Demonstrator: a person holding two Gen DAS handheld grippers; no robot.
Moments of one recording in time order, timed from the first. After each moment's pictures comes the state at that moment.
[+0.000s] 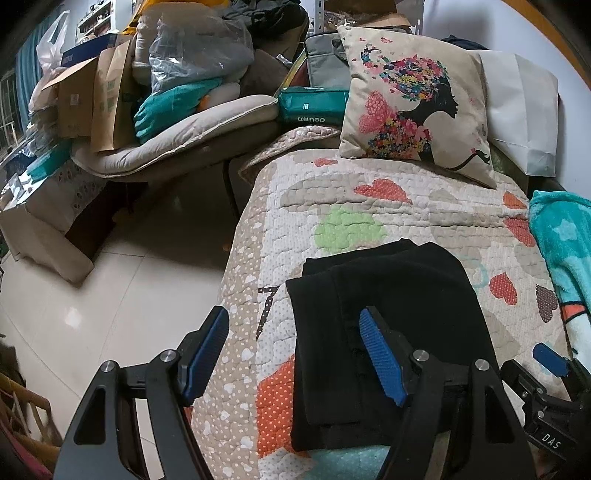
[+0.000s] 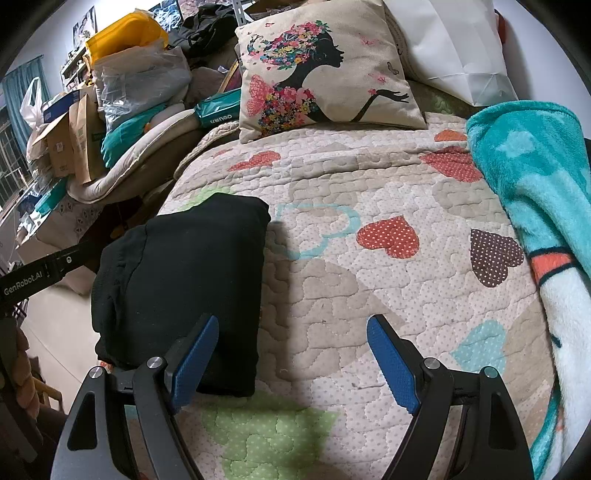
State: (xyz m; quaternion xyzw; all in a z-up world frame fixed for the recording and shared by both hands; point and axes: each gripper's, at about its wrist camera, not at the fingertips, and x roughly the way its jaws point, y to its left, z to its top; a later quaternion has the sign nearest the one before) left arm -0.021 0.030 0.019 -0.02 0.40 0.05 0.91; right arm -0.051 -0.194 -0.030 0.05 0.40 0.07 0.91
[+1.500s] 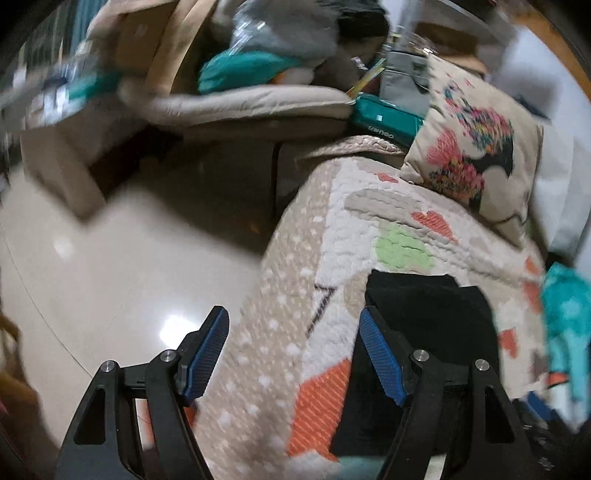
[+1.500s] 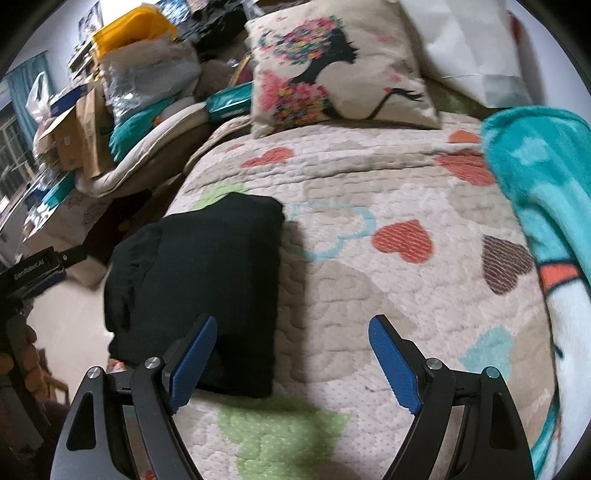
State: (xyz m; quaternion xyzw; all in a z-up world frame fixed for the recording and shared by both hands) left arm -0.035 0.113 0.005 -0.18 0.40 0.10 0.89; right arm -0.044 -0.182 -0.024 0.04 0.42 0.10 0.90
